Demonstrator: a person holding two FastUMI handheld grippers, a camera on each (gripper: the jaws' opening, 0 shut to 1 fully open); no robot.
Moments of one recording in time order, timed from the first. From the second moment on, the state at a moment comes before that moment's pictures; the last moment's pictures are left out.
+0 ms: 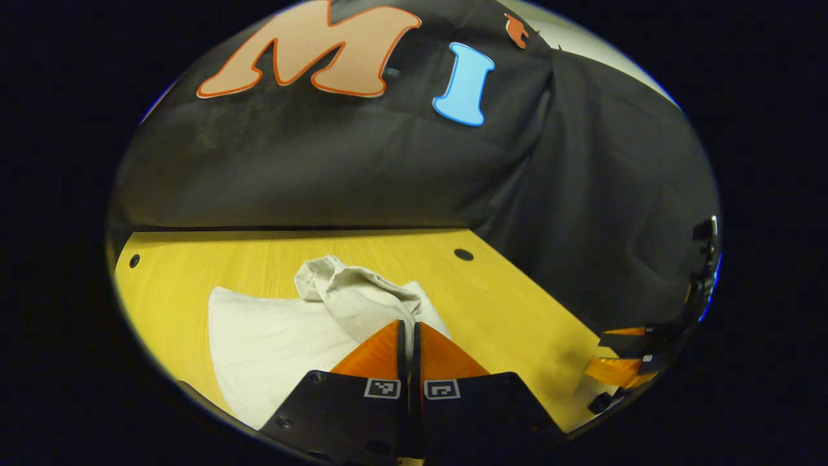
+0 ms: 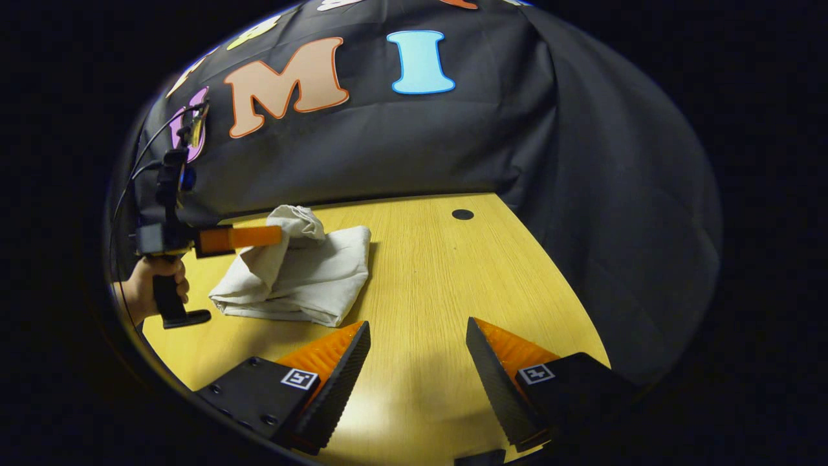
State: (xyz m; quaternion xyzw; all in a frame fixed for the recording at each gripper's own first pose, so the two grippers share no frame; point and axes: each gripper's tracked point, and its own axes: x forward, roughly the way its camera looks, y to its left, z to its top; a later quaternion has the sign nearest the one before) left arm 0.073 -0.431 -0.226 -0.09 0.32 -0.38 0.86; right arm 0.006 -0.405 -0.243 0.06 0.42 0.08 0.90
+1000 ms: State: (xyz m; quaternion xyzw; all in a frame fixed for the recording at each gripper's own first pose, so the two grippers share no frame) left arm 0.069 -0.182 -0.085 -0.05 0.15 -0.14 0.98; right arm 0.054 -0.309 -0.087 0.06 0.22 0.12 0.97
